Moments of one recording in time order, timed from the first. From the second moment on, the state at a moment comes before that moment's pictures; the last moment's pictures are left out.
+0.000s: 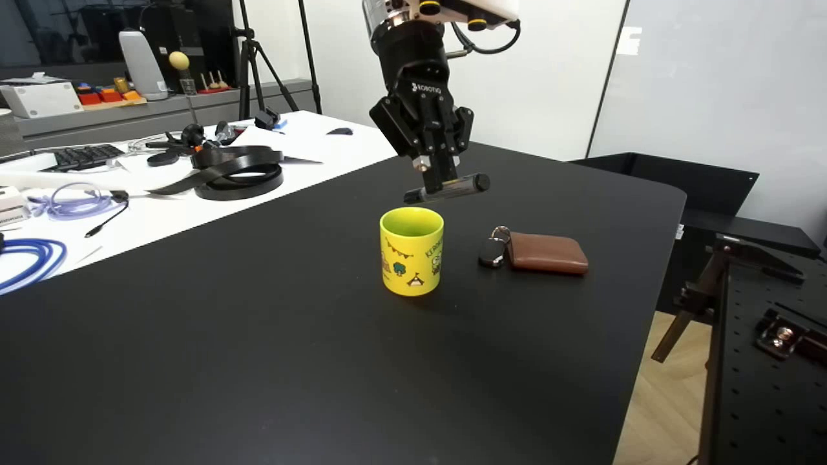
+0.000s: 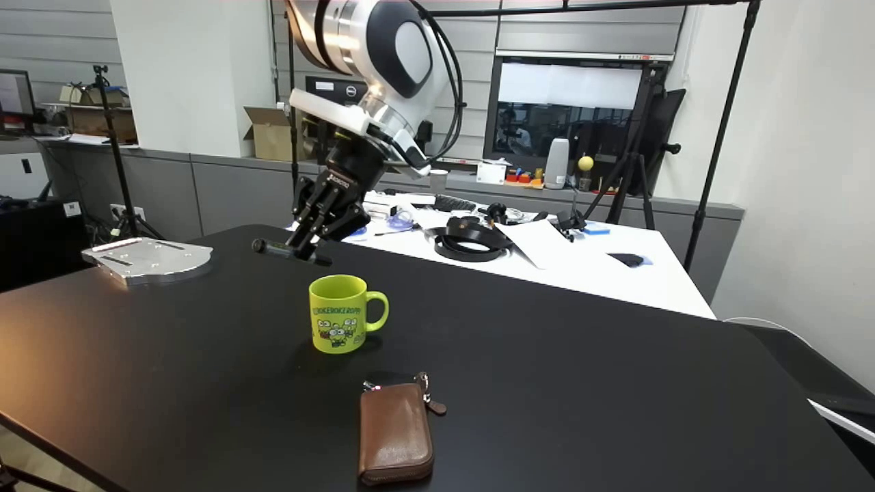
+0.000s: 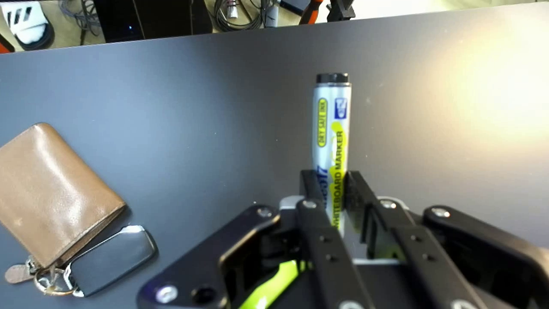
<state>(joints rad) -0.06 0.43 -0.01 -1.93 0.28 1.75 -0.01</state>
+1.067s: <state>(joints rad) -0.13 0.62 -0.04 -1.72 0.37 1.60 0.08</state>
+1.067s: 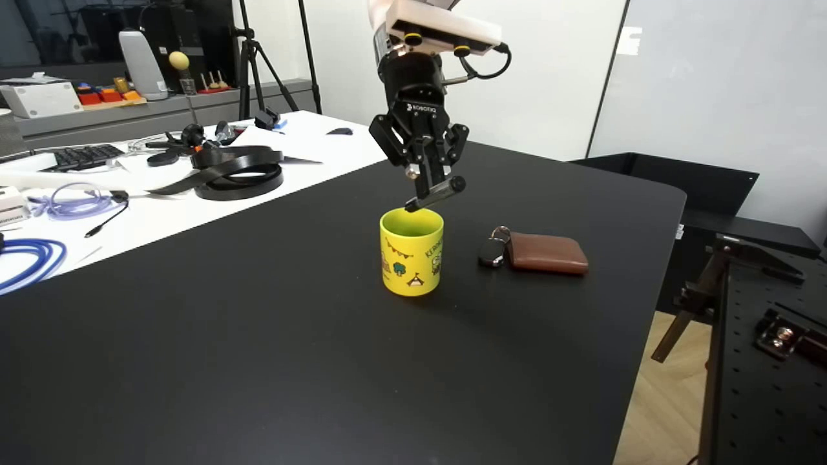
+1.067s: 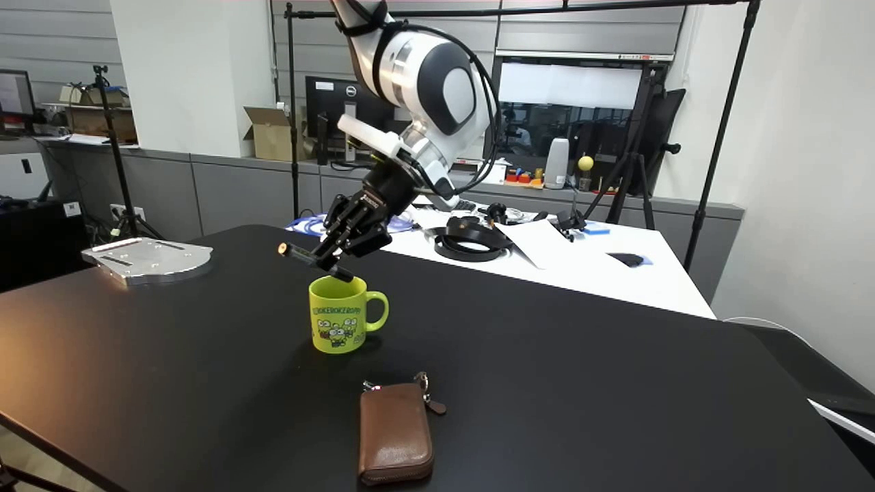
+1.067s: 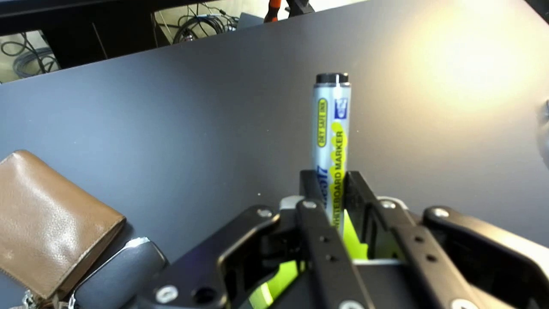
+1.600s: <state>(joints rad) -0.12 0.69 -0.05 -1.63 0.32 1.47 0.13</state>
